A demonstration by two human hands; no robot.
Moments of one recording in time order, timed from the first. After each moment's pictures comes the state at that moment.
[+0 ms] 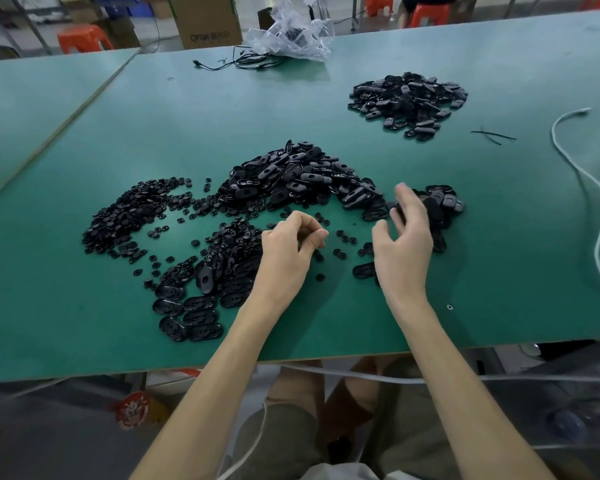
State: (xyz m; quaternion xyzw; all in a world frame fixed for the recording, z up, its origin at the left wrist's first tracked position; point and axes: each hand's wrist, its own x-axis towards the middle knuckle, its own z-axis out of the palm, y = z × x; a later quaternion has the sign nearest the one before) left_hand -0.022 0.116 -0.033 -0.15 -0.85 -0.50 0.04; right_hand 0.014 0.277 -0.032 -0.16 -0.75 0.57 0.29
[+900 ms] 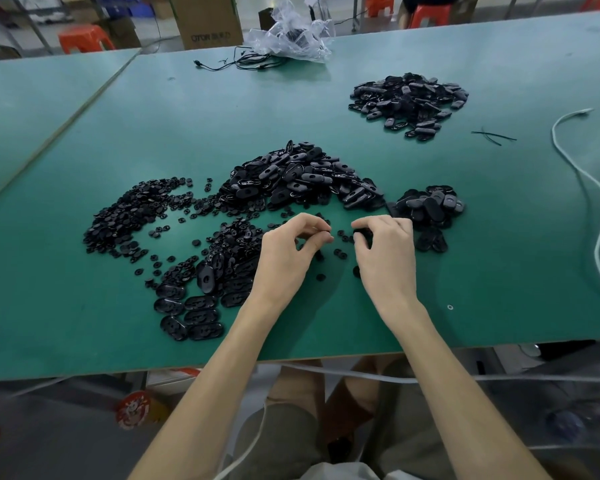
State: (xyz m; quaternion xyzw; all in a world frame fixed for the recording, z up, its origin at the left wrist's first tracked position) left_hand -0.023 0.116 -0.035 -0.18 -0.84 -0.50 0.08; right_hand 0.012 0.270 -0.039 -0.13 -0.91 0.33 0.22
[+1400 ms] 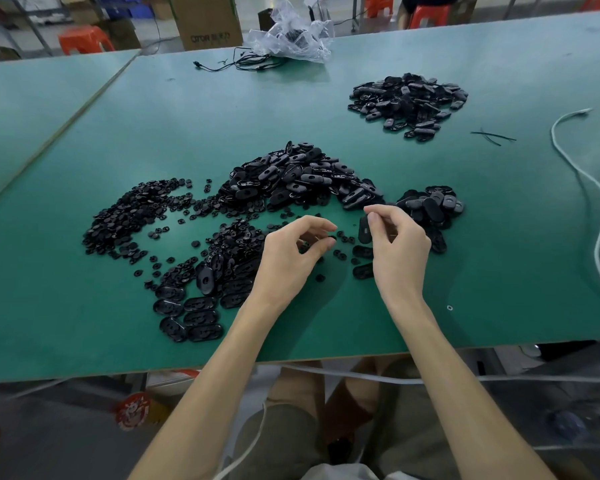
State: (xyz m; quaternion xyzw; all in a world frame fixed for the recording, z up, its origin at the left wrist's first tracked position) left_hand -0.023 0.114 -0.034 -0.21 -0.84 -0.50 0.06; right_hand 0.014 0.275 -0.032 -0.16 -0.78 0.52 0.29
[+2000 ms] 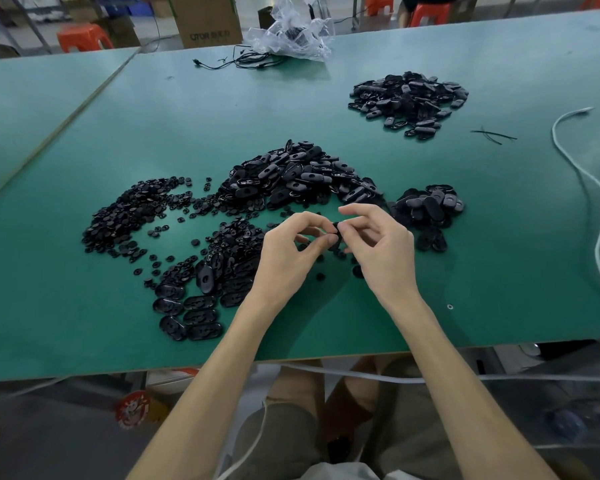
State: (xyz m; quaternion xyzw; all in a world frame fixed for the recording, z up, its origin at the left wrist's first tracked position) left_hand -0.022 0.115 -0.034 -0.20 -0.81 -0.55 0.06; right_hand 0.017 0.270 -0.033 -0.04 -0.78 0.59 0.22
